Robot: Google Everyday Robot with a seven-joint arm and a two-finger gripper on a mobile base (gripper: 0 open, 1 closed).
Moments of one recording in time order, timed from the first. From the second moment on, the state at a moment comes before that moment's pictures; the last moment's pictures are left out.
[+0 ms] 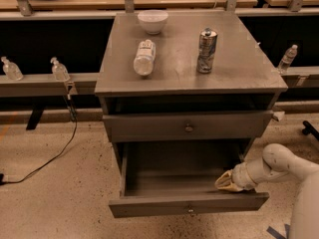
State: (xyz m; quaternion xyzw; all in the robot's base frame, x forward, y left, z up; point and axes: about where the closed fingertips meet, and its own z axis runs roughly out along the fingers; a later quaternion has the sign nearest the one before) arm 0.530 -0.269 0.387 -0.63 0.70 0.24 0.24
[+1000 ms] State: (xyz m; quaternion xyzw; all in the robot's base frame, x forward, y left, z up) arm 0.508 -0.273 0.398 -0.63 0.69 0.26 0.22
